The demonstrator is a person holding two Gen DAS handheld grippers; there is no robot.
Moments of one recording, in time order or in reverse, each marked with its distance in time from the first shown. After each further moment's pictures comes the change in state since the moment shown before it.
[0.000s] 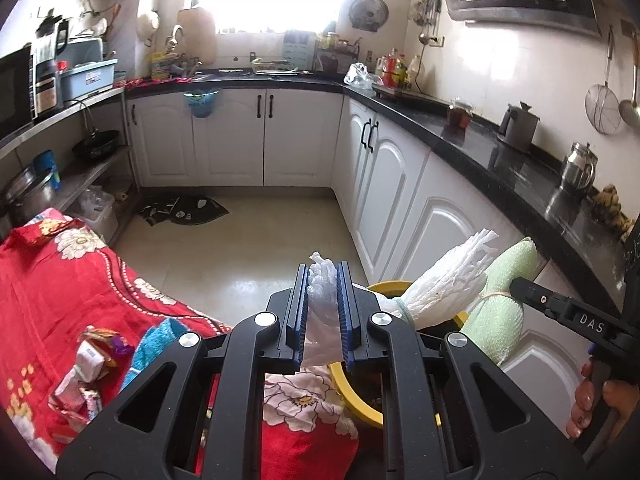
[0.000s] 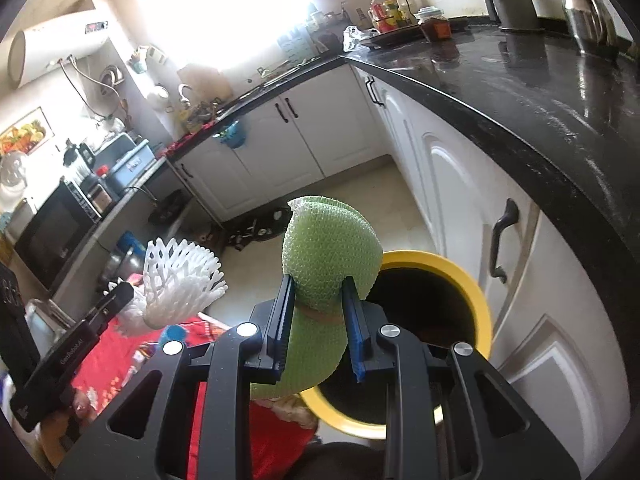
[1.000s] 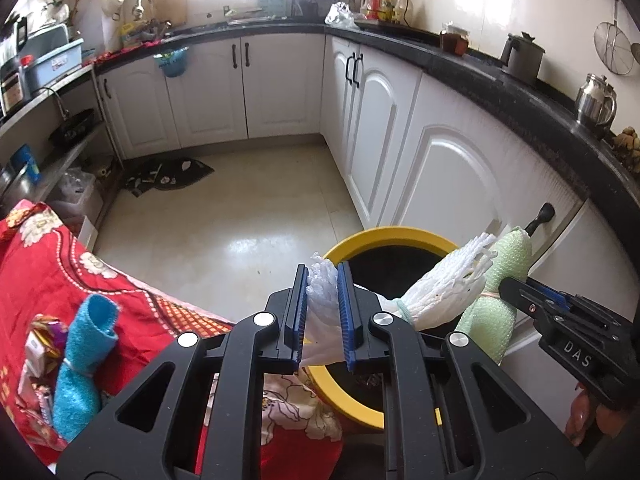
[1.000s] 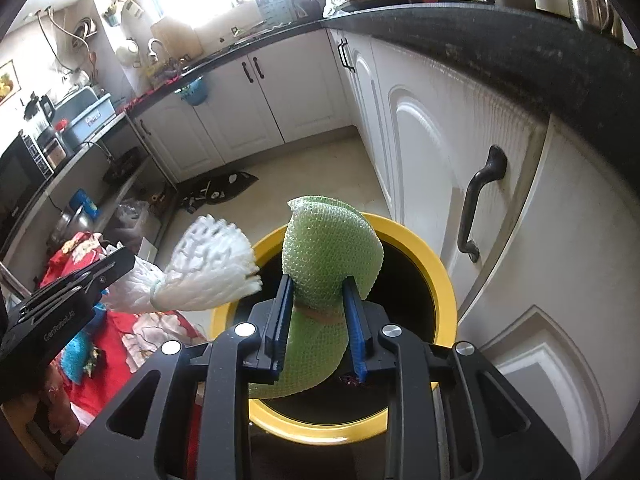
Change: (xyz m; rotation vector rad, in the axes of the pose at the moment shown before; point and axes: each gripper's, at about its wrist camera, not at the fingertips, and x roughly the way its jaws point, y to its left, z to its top) left arm 0.091 -0.040 -0.031 0.062 0.196 0.000; right arm 0.060 -0.032 -0.029 -0.078 0.114 -0.151
